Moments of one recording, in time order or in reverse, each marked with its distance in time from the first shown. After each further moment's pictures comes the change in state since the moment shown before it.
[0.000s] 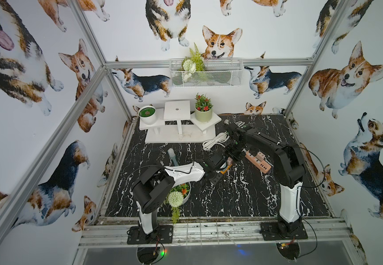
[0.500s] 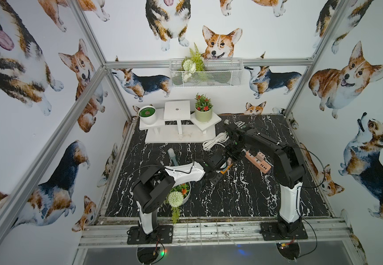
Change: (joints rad) left arm 0.000 0.004 0.004 -0.003 0.000 0.003; right arm 0.011 0.000 -0.001 0.004 0.019 0.008
